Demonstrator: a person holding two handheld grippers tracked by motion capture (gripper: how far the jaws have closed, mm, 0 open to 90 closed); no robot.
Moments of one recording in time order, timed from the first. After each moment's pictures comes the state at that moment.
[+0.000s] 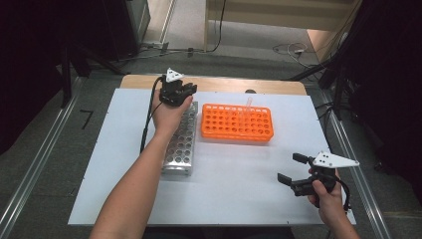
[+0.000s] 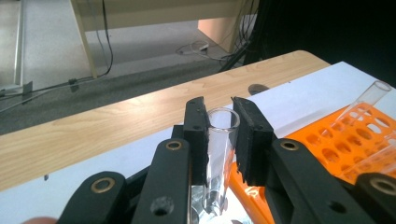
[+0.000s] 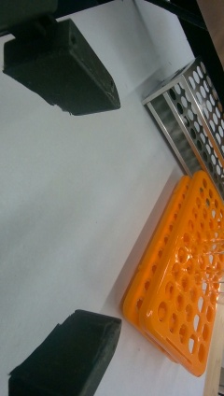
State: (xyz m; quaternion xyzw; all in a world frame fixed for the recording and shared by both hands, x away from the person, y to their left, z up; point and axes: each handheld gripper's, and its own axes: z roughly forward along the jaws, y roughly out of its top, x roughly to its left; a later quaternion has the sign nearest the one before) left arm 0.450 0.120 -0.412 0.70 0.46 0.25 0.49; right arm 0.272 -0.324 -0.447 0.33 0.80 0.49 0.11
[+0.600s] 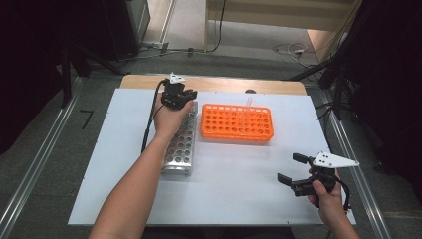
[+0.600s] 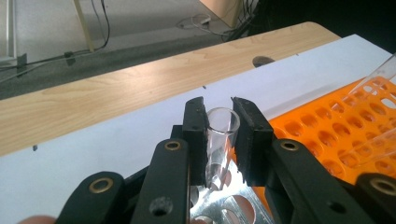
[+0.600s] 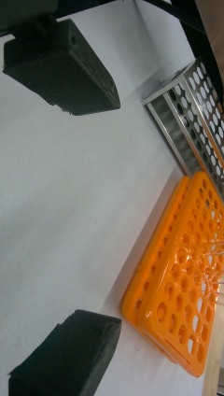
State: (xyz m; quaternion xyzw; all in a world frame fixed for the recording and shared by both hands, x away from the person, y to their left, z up) left arm 0.455 0.116 -0.425 0.72 0.48 0.22 0.45; right arm 0.272 -0.324 -0.447 0.33 0.80 0.49 0.12
